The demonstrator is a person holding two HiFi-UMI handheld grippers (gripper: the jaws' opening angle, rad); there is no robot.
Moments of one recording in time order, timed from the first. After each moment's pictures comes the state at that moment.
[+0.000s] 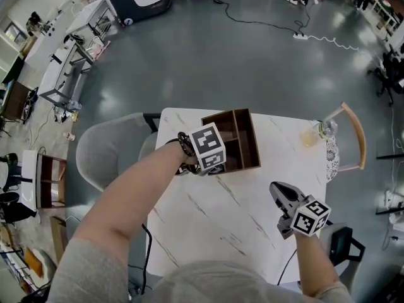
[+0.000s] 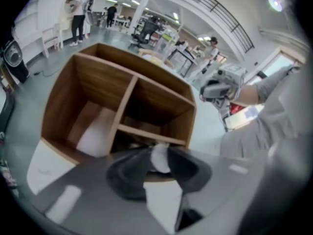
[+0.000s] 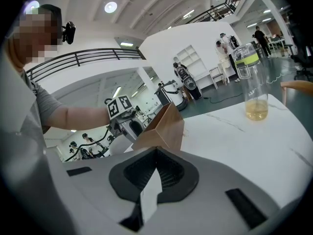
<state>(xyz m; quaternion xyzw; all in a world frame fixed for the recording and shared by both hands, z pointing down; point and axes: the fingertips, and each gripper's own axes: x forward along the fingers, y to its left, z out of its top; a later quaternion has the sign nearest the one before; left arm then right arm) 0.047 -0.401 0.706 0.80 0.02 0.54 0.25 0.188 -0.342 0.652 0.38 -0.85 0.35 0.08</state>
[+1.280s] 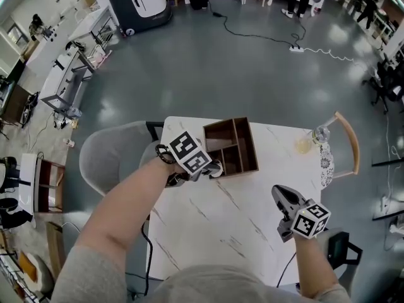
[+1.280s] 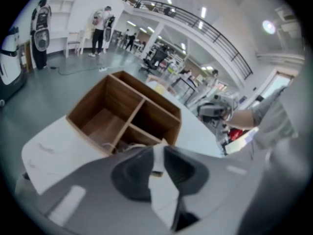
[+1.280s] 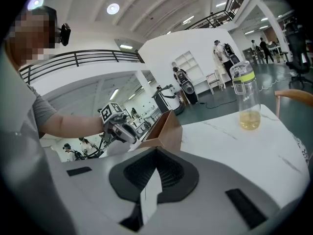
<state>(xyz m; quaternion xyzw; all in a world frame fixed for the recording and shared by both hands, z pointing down) 0.033 -0.409 0.664 0.86 -0.05 0.41 0.31 0.199 -0.340 0.626 0.41 -0.84 0.34 0.07</state>
